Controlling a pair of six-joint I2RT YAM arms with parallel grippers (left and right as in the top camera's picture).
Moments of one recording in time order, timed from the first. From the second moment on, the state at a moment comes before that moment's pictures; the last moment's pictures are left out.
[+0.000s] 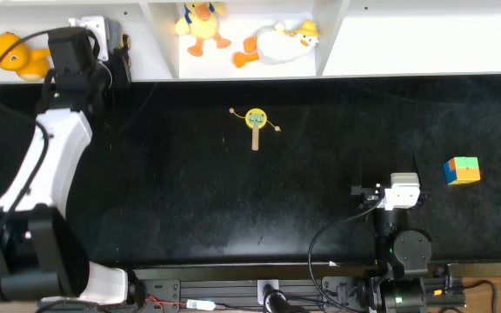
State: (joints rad) left arm 0.07 1.69 1.22 -0.21 -0.01 -0.01; right arm 0.07 0.01 0.02 -0.01 0.11 -0.13
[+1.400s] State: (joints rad) left arm 0.07 0.02 0.01 -0.07 -0.10 0.04; right arm 0.07 0.01 0.02 -0.01 0.11 -0.13
